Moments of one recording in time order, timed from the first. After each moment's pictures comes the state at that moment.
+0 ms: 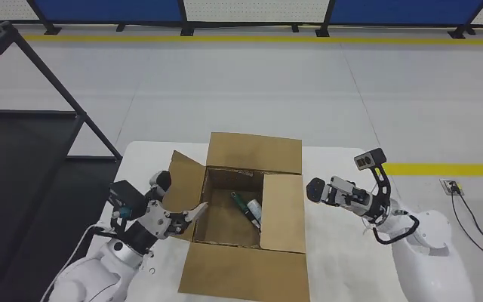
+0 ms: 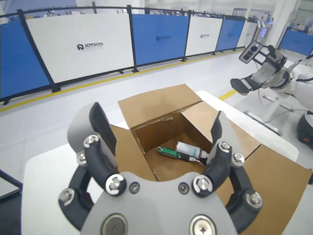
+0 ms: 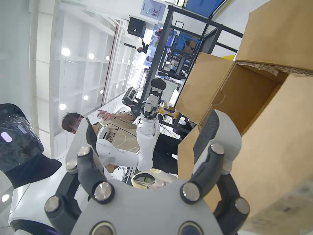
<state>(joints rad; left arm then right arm) 1.31 -1.14 -1.50 -2.08 1.03 -0.39 -0.26 -0.98 -1.21 1.60 -1.50 0.47 -0.24 1.21</state>
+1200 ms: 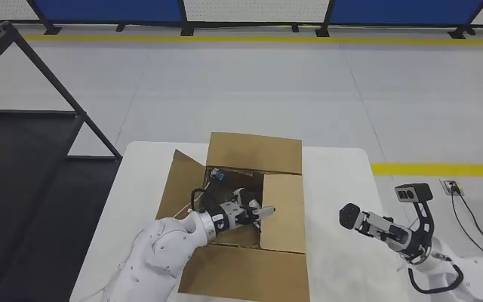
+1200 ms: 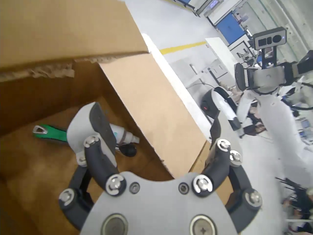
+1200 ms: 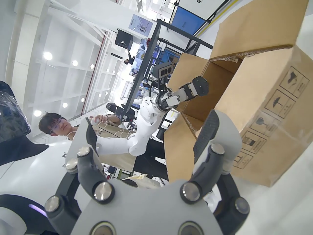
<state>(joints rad) 0.88 -1.23 -1.05 -1.59 0.37 -0.20 -0.68 -1.26 -1.16 1.80 -1.66 0.49 -0.36 1.24</state>
